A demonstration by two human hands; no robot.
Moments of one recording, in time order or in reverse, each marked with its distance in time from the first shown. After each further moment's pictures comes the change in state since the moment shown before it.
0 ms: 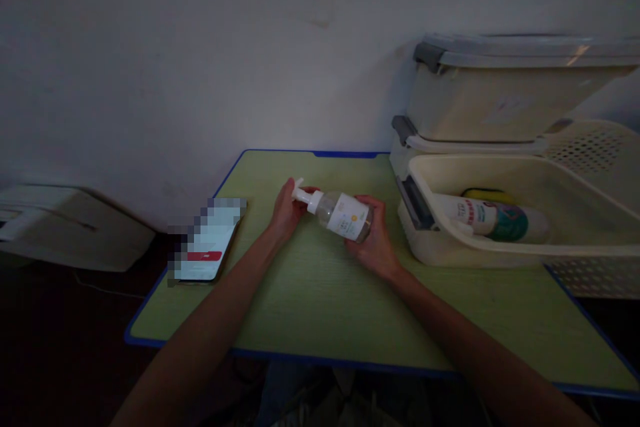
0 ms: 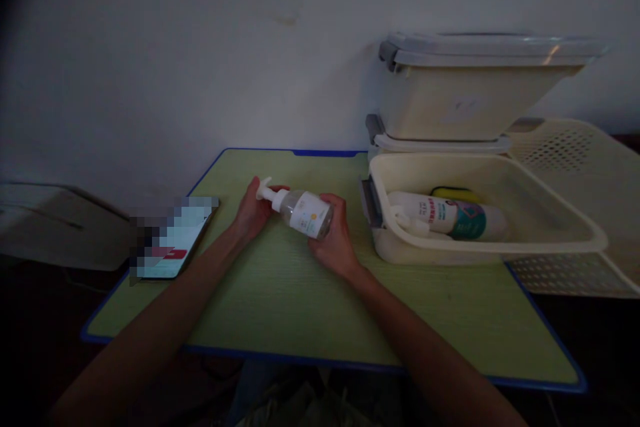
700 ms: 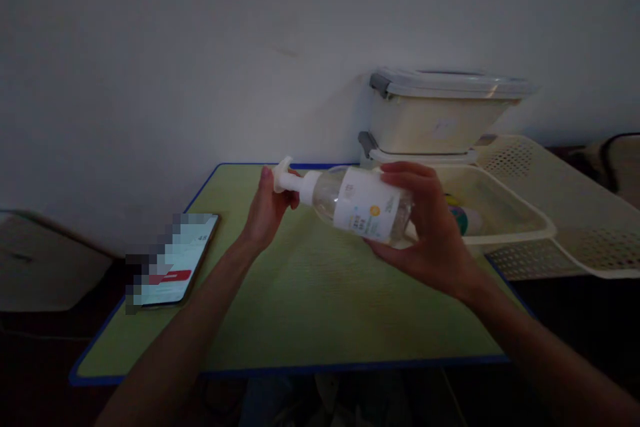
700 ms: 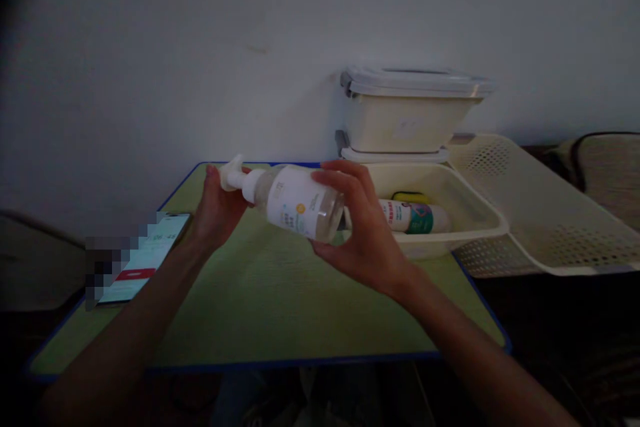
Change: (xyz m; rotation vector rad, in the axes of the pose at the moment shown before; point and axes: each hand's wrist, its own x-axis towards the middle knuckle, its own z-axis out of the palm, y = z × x) left_hand -0.047 0.049 0.054 0.054 -0.223 0.289; right_hand 0.002 -0.117 -0.092 -0.527 -0.030 -0.513
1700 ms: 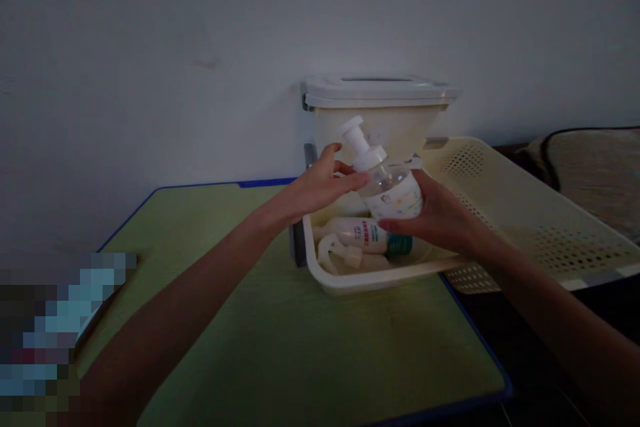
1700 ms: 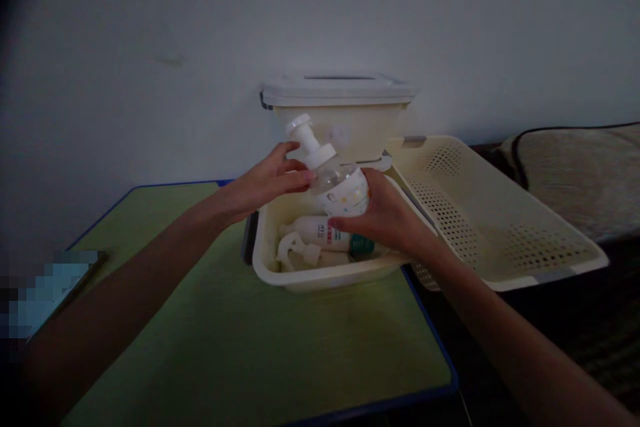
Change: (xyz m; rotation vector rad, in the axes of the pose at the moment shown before) left_hand 0.051 -0.030 0.169 0.235 -0.424 -0.194; right_hand -0.019 0.124 -0.099 -0.155 -0.145 0.424
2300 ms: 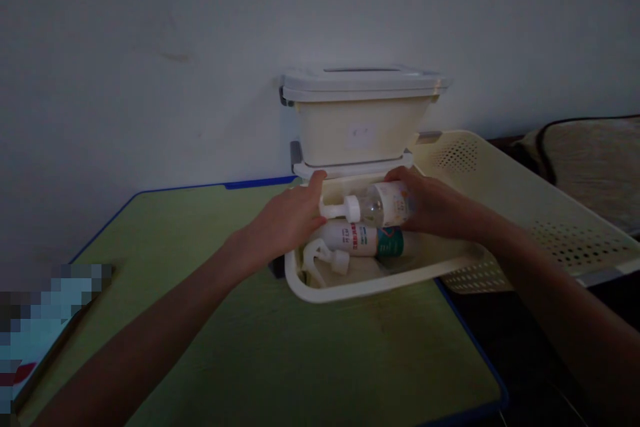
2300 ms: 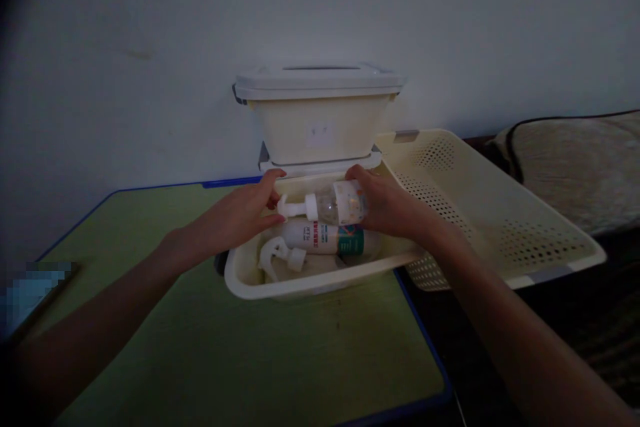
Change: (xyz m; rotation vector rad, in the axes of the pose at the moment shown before) left_hand -0.015 -0.038 -0.019 0.815 -0.007 0.197; right_hand 0.010 0.041 -0.013 -0.244 -0.236 -0.105
